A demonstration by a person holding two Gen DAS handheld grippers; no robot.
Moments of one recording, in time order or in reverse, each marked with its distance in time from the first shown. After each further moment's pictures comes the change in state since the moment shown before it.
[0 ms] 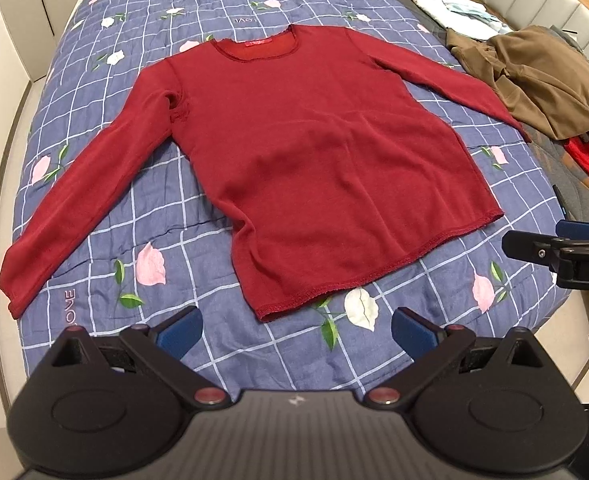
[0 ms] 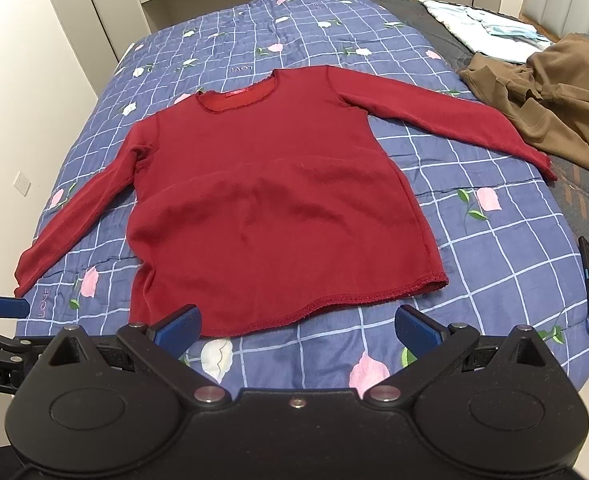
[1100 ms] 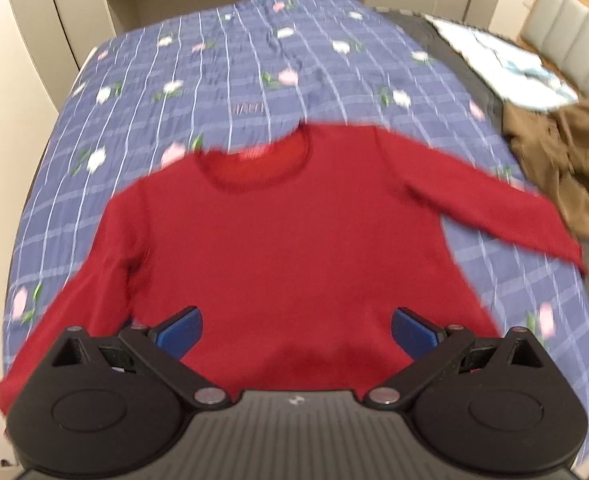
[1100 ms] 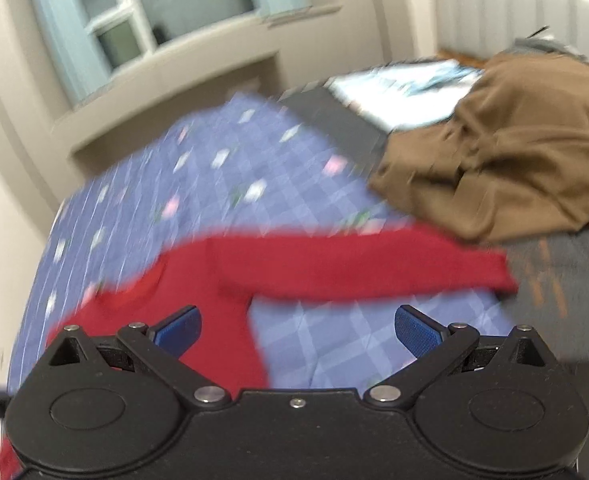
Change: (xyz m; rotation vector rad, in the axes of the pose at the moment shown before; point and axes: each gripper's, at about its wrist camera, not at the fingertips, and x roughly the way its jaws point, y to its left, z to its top) left arm 0.084 -0.066 0.224 -0.085 -0.133 0.145; right arm 0.055 -0.188 0.160 0.313 -0.339 -0.035
